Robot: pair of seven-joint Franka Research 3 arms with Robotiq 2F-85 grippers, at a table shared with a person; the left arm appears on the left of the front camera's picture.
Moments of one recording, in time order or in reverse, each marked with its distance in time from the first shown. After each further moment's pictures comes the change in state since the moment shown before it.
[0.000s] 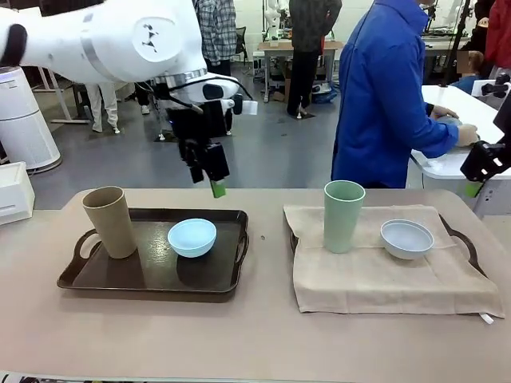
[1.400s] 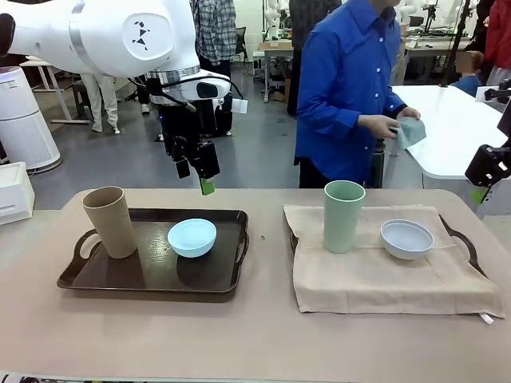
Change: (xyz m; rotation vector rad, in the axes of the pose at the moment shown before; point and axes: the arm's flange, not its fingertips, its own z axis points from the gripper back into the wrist) left arm -0.011 0.004 0.008 0.076 0.021 0.067; right arm -0.003 -0.002 -0.002 -0.011 0.047 -0.025
